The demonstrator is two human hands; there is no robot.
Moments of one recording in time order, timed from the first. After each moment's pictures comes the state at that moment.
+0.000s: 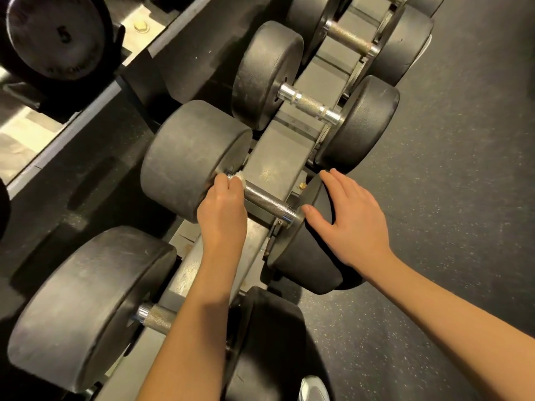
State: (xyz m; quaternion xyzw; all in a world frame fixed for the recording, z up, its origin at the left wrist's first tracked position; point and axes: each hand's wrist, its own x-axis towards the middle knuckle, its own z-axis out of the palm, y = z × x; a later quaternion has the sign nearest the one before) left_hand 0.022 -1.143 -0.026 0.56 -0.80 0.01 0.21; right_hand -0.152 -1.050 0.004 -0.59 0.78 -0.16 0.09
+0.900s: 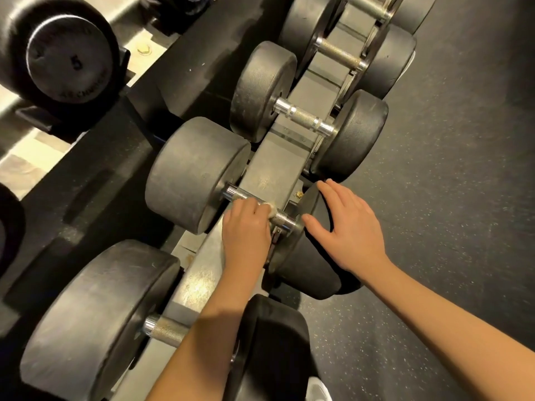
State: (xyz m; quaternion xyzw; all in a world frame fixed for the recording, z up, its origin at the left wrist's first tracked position) left_hand 0.009 -1.123 -0.033 0.46 -0.85 -0.08 0.24; right_hand -0.149 -1.053 0.007 -0.58 0.79 -0.15 0.10
